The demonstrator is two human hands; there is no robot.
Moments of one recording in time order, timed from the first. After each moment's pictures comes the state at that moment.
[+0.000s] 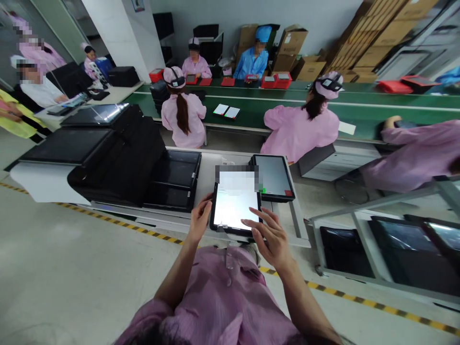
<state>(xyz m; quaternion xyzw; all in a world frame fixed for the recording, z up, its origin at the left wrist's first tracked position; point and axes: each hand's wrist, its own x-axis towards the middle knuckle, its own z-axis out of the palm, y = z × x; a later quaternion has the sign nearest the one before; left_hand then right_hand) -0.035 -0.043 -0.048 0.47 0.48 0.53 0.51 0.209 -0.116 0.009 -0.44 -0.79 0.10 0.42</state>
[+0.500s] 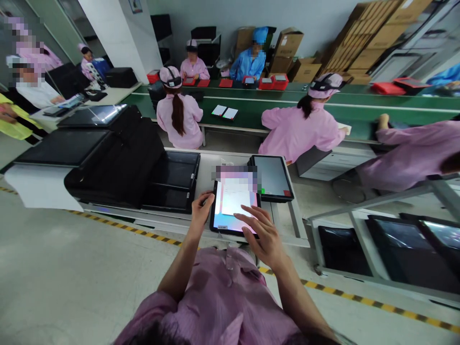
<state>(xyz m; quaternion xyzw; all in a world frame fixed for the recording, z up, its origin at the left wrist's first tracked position) -0.023 -0.013 -0.048 0.41 0.50 0.56 0.51 0.189 -0.108 0.028 -0.43 -0.80 0.12 0.40</state>
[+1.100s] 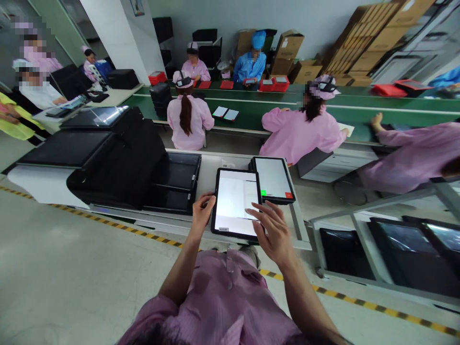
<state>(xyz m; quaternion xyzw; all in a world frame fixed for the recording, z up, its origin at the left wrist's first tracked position) -0.026 -0.013 -0.044 0.45 0.51 0.55 0.48 0.208 -0.097 0.028 -0.47 -0.78 0.06 0.41</state>
